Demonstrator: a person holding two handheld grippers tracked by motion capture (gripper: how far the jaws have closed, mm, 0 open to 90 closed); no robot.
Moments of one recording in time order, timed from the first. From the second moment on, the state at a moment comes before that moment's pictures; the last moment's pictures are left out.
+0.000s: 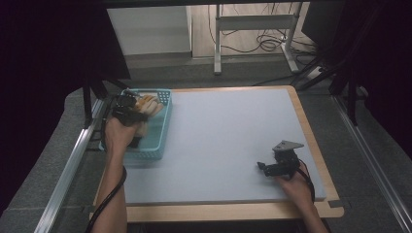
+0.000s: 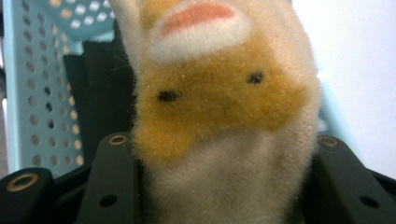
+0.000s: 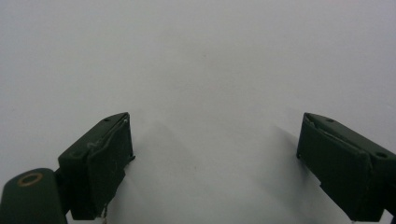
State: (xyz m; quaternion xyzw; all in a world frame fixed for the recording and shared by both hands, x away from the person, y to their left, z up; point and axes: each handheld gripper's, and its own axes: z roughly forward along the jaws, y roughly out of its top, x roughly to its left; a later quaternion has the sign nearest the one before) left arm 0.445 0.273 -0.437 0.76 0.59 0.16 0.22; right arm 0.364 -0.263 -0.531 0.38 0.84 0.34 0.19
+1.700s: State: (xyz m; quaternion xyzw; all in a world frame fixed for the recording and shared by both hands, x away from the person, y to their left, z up) left arm 0.485 0.274 -0.499 0.76 0.62 0.10 0.17; right arm 0.363 -0.263 -0.531 0.38 0.84 0.34 0.19
